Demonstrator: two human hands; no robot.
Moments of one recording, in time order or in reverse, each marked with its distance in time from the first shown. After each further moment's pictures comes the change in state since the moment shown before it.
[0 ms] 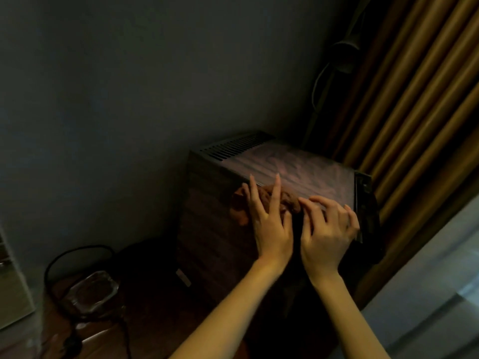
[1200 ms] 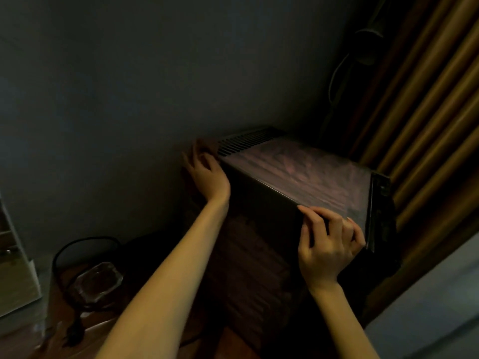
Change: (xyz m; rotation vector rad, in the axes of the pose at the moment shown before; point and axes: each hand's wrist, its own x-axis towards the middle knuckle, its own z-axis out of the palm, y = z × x) left_hand 0.126 -0.071 -0.055 -0.147 0.482 -0.573; right_hand -0.018 0.007 0.017 0.057 0.092 -0.061
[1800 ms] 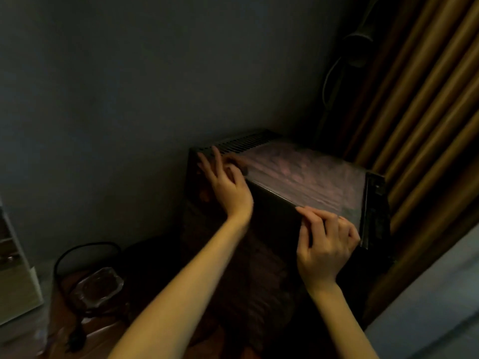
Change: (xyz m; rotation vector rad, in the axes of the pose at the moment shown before) left_hand -0.057 0.004 0.009 -0.093 -0.113 0.324; right_hand 0.003 -0.001 -0.008 0.078 -0.039 0.033
